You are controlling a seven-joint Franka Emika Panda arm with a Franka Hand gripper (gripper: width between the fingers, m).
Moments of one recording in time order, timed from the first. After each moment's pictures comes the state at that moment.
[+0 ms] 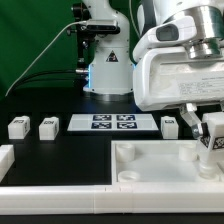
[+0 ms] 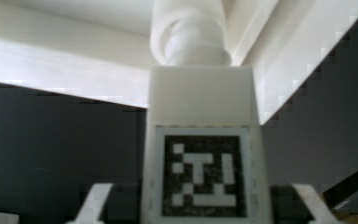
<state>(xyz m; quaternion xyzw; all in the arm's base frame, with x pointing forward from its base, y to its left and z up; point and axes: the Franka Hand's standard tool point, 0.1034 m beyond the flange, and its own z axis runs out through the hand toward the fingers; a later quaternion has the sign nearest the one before) 0.632 0.108 0.092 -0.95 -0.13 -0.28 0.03</state>
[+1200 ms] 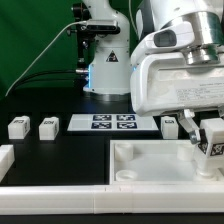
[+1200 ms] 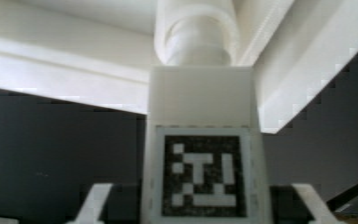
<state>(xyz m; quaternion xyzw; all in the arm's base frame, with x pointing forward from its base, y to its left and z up) 0.636 0.104 0.082 -0.95 -0.13 -0.28 0.03</state>
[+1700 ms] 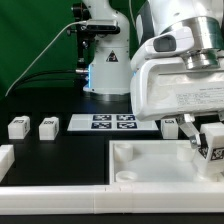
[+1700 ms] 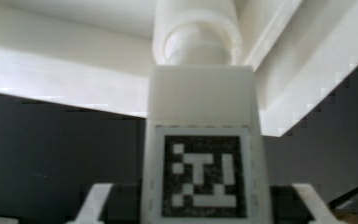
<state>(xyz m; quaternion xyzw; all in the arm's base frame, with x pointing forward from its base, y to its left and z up) 0.637 0.105 0.079 -0.95 -0.13 -0.29 0.03</state>
